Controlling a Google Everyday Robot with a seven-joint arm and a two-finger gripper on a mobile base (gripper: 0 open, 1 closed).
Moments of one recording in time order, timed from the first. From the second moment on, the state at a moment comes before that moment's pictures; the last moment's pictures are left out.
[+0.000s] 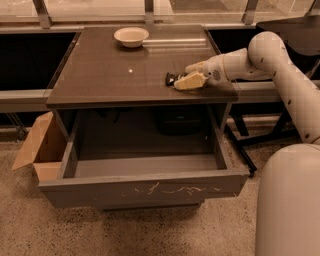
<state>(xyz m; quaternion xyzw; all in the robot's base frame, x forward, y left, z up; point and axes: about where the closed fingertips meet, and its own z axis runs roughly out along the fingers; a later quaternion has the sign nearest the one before) 0.769 -0.105 0.817 -0.45 0.73 0.29 0.42</state>
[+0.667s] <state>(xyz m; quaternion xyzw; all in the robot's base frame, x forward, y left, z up) 0.759 -0.098 0.849 -0.46 0.71 0.31 0.44</state>
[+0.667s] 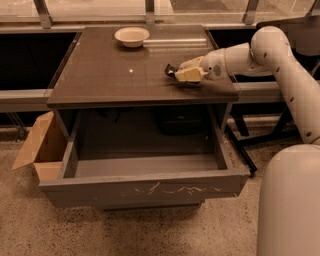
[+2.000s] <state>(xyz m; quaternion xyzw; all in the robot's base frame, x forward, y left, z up) 0.718 -0.056 0.909 -0.52 0.62 0.36 0.46</state>
